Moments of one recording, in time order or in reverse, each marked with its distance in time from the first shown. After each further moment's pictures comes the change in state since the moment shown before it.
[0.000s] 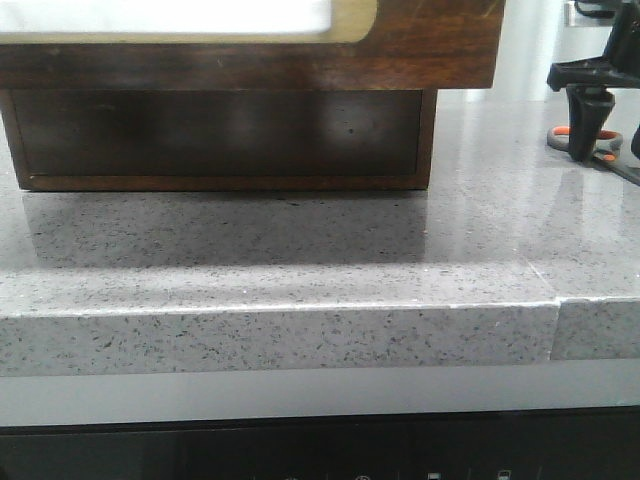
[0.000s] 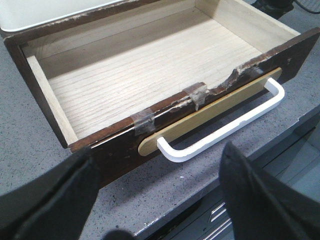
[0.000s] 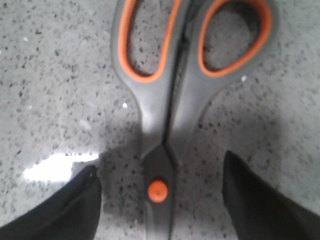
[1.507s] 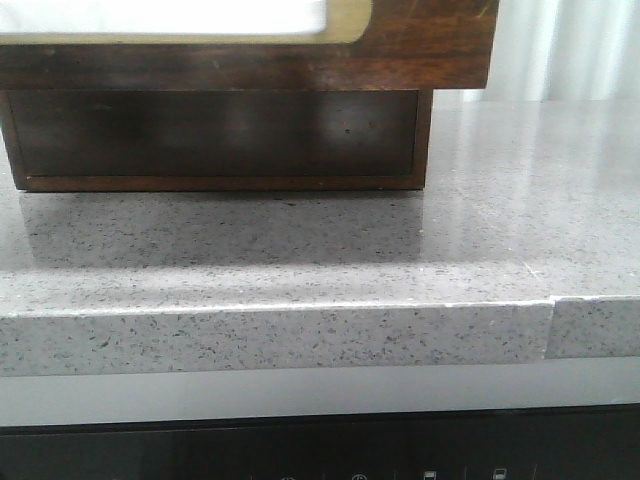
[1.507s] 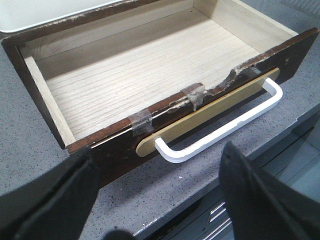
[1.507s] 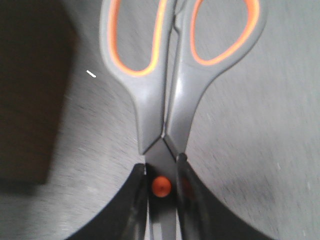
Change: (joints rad) left arm 0.000 0.000 0.000 0.000 0.000 0.000; right arm 0.004 -0.558 -0.035 0.120 0.119 -0.112
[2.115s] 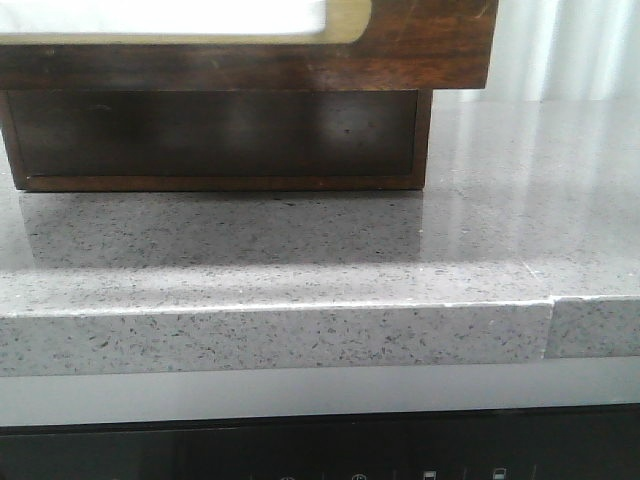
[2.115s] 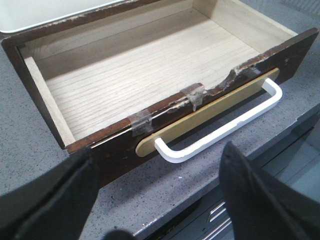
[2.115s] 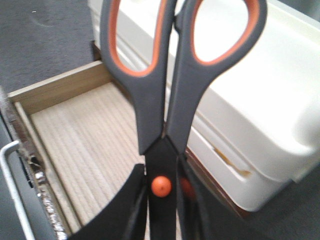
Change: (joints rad) left arm 0.000 0.000 0.000 0.000 0.000 0.000; right arm 0.306 -0.090 0.000 0.509 -0.029 -0.614
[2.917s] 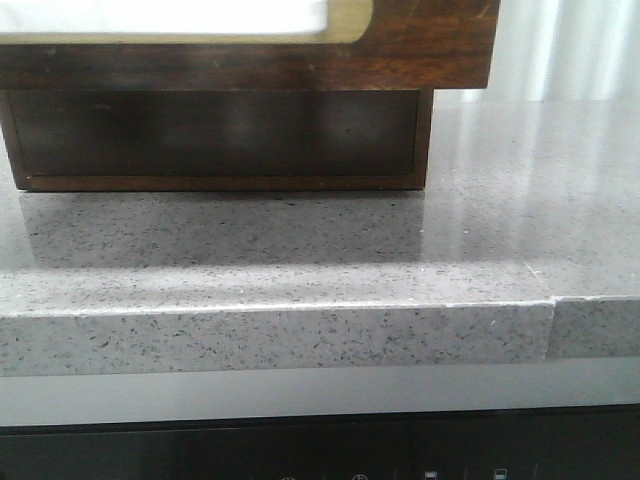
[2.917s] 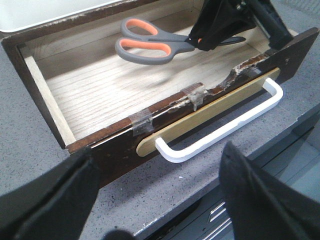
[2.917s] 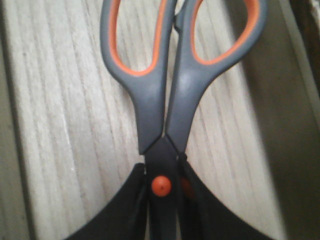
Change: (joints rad) left arm 0.000 0.000 0.000 0.000 0.000 0.000; right arm 0.369 0.345 0.000 -0.492 -0.039 -0.031
